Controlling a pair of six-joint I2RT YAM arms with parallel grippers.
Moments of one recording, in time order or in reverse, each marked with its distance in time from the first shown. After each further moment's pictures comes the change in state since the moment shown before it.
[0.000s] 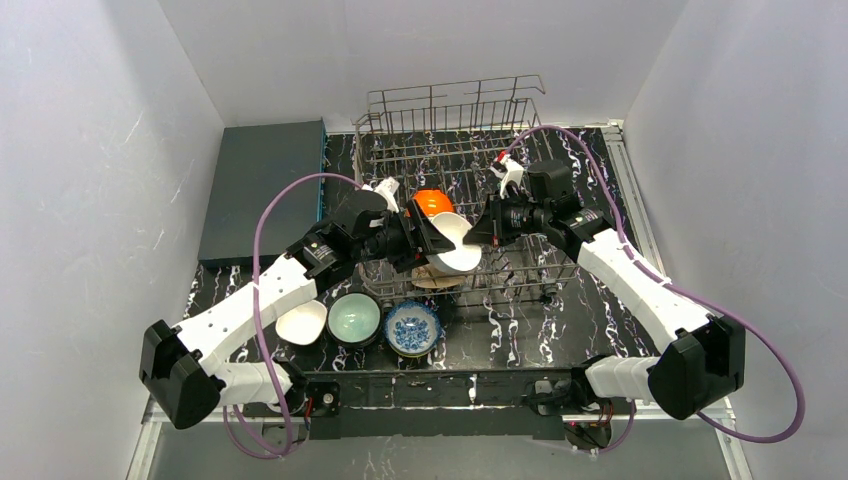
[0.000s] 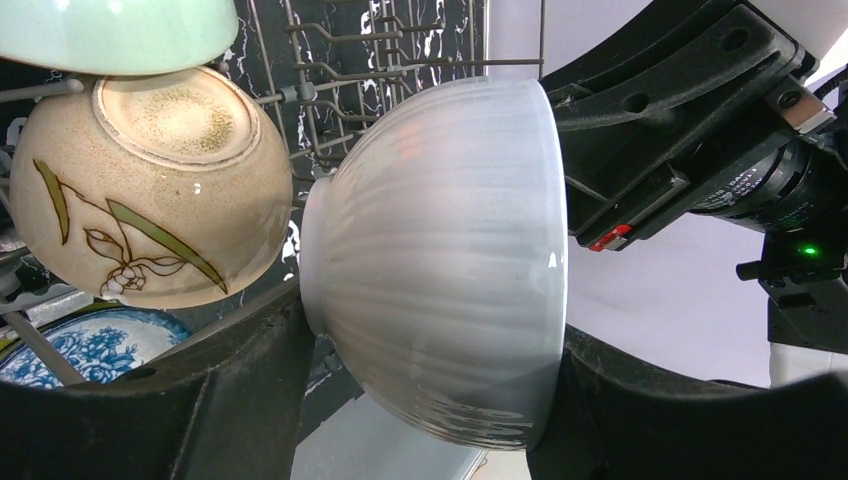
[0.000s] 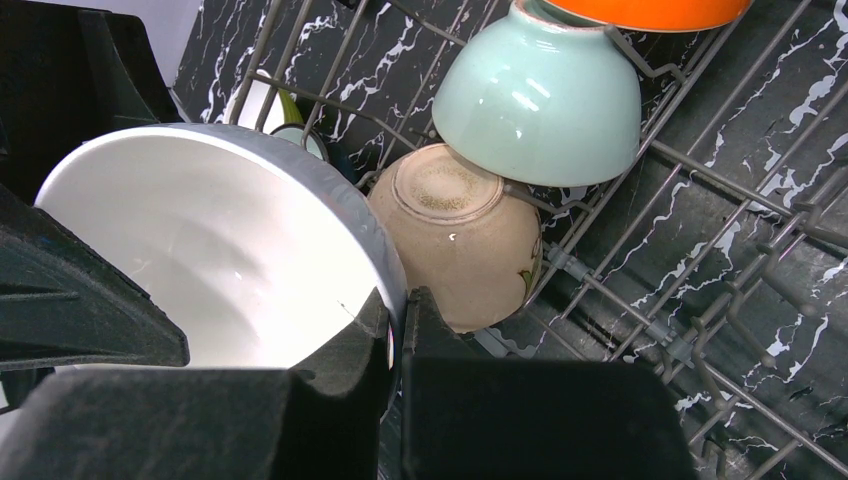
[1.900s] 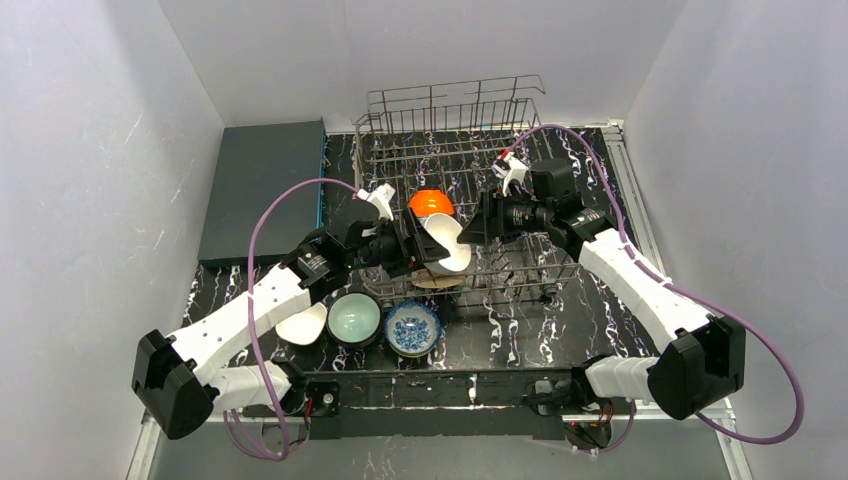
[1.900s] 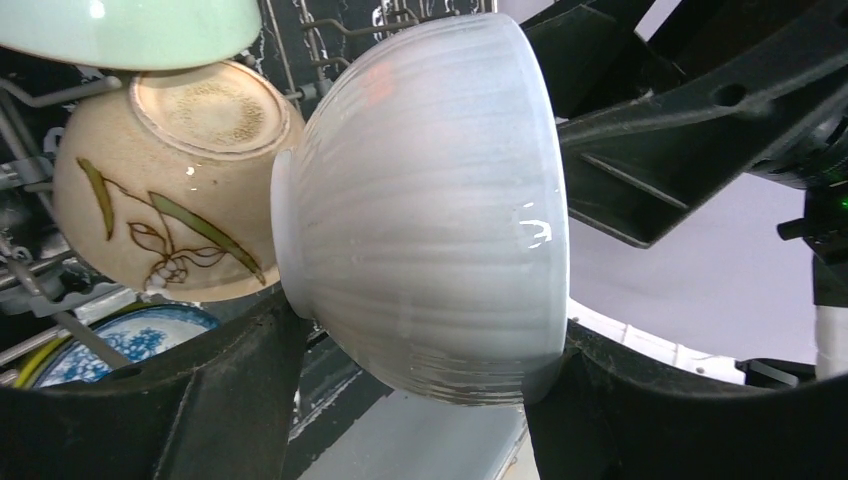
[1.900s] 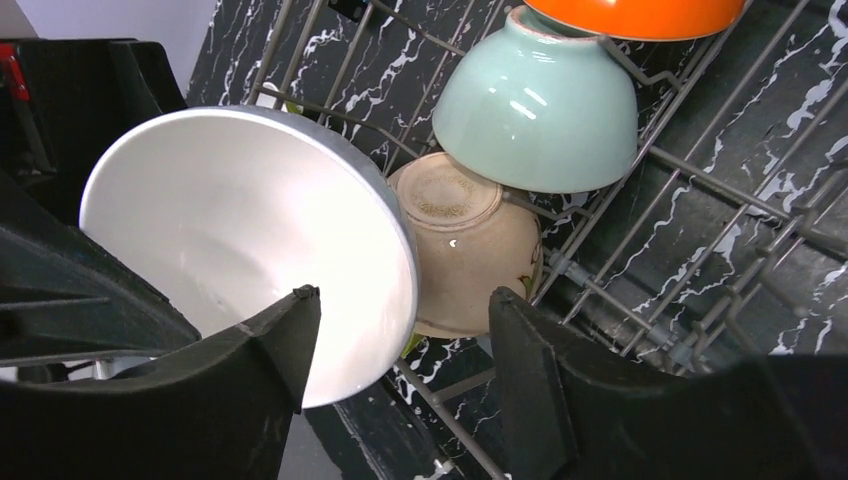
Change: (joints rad) left arm 0.005 -0.059 -0.092 0.067 0.017 0.051; right arm -0.013 0.000 -0.005 0.019 -0.015 0.023
